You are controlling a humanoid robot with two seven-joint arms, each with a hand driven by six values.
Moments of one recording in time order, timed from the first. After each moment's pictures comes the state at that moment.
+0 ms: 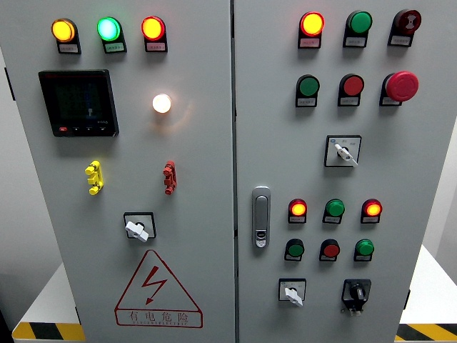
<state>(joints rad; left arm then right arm) -0.08 0.13 -1.26 -1.32 1.11 0.06 0.13 -0.06 0.12 0.10 -0.15 -0.02 0.19 0.08</state>
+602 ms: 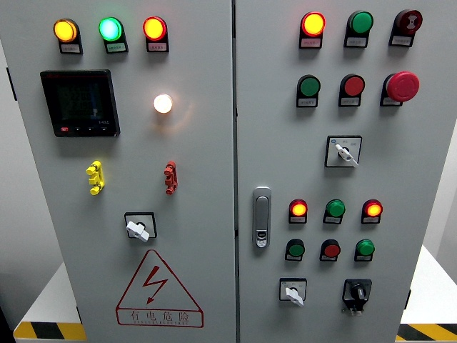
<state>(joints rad) -0.15 0.14 -0.70 -0.54 0.73 0.05 -0.13 -0.06 0.12 0.11 -0.15 -0.02 0.19 0.08</state>
